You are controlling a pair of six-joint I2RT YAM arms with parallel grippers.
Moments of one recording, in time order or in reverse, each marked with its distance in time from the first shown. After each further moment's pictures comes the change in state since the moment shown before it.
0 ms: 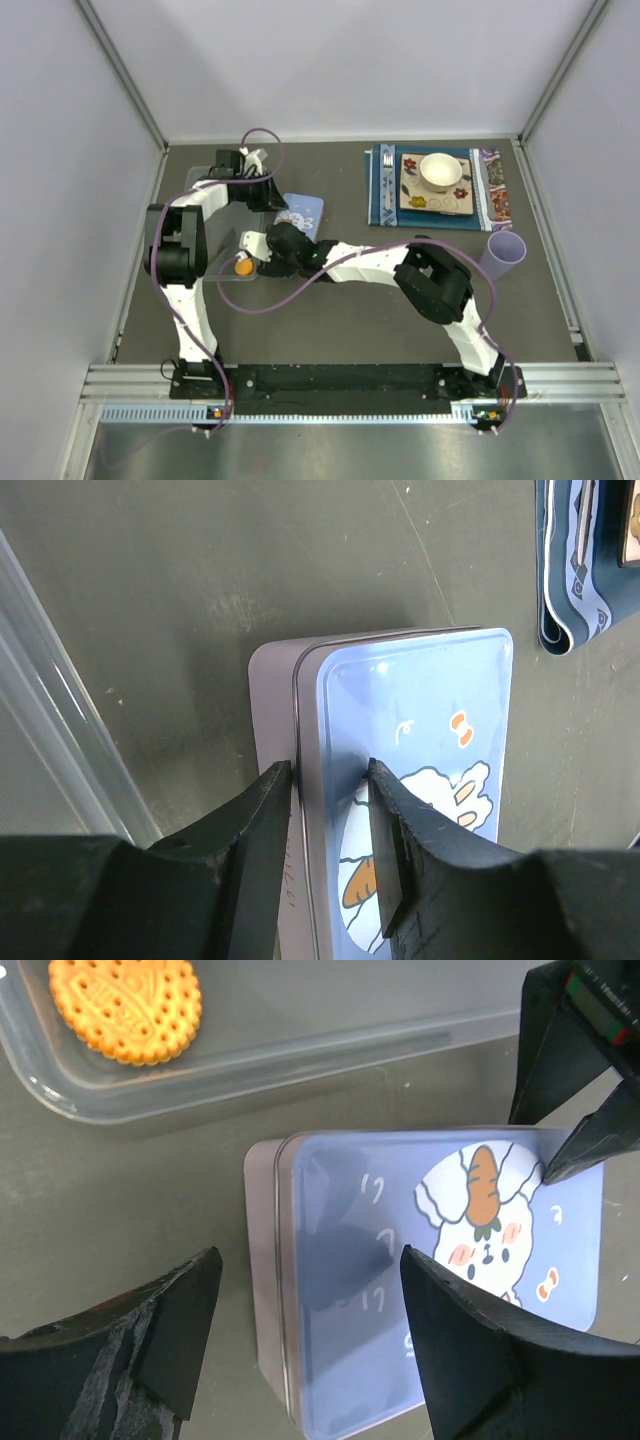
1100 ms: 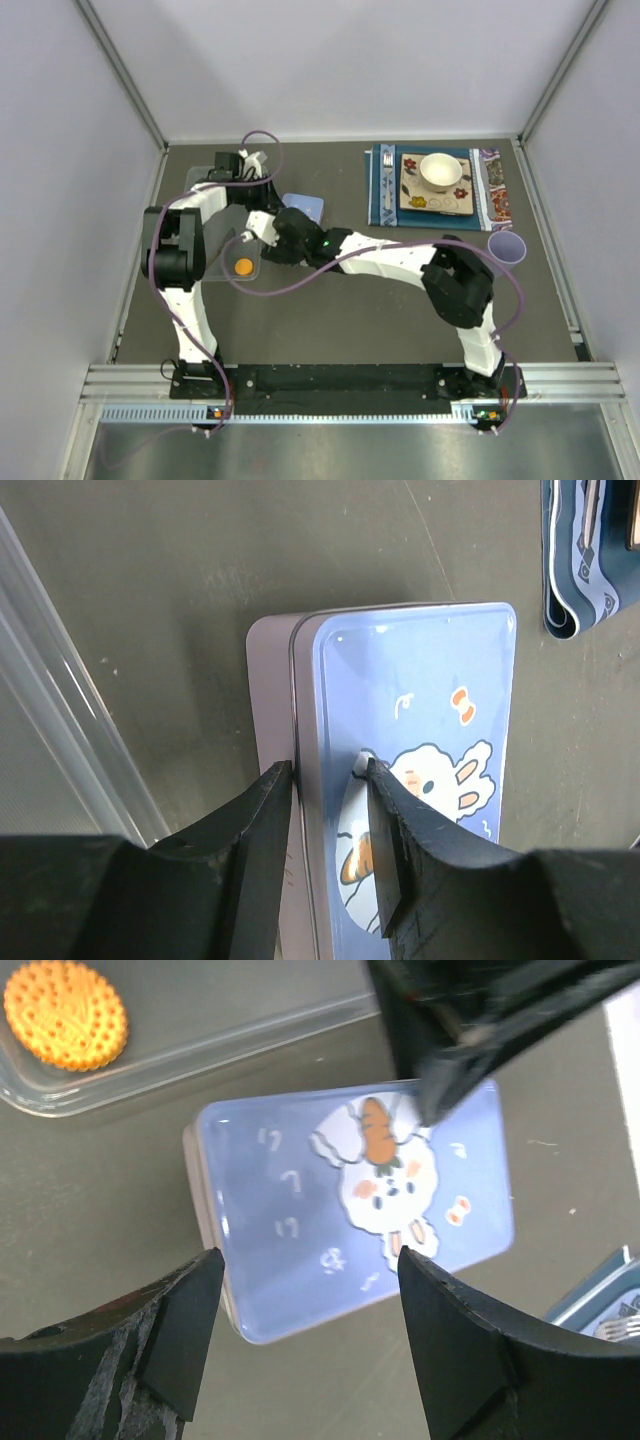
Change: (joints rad) left arm 0.002 -0.029 -0.036 0.000 -0.004 0.014; right arm -0.016 -0.095 0.011 -0.088 0.063 0.071
